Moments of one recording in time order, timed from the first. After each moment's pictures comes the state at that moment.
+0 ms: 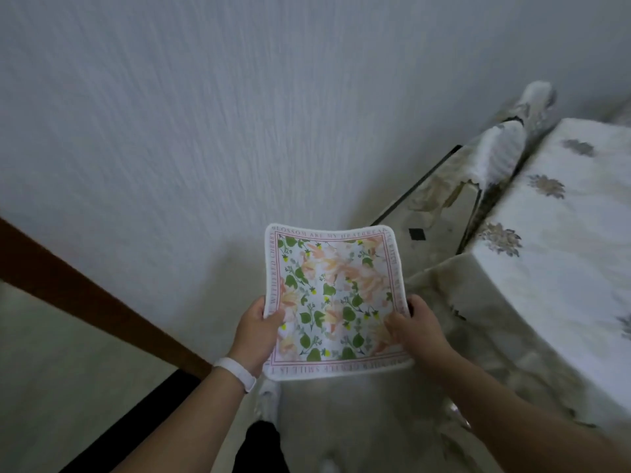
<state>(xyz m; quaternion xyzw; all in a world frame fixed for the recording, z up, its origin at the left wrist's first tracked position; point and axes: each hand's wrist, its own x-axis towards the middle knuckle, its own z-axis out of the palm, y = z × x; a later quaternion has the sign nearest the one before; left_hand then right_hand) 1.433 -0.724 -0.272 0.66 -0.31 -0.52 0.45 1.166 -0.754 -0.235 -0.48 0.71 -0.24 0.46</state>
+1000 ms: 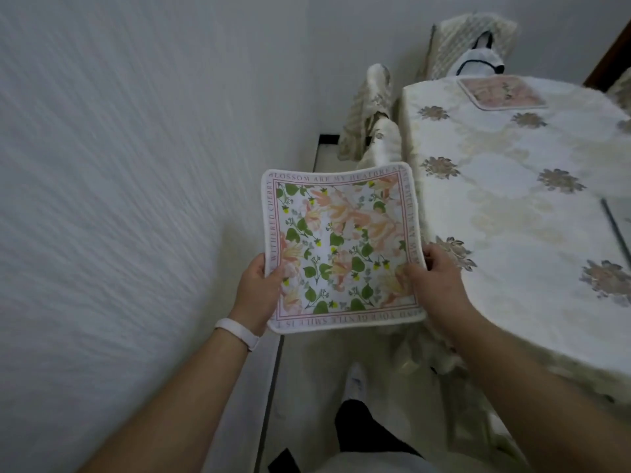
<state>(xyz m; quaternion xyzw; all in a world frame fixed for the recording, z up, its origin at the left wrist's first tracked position) 1.331 -1.170 -0.226 0.49 -0.51 -0.62 0.33 1.103 -1.029 -0.192 -0.24 0.76 -0.50 0.32</state>
